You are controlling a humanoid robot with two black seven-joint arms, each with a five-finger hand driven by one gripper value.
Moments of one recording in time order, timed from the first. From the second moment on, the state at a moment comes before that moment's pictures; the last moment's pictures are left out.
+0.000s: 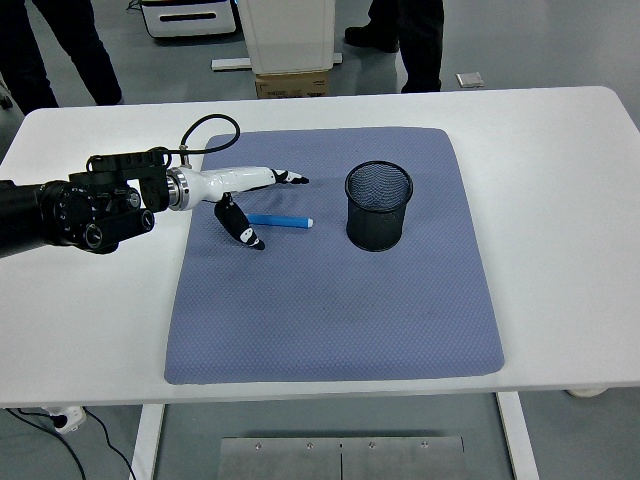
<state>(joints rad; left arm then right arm) -1.37 0.26 0.66 -0.77 0.61 0.05 -0.50 0.03 0.00 0.46 0.18 -0.04 0.05 0.01</state>
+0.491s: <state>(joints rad) -1.36 0.26 0.67 -0.75 0.65 0.05 -0.50 0.03 0.00 0.46 0.18 -0.04 0.05 0.01</state>
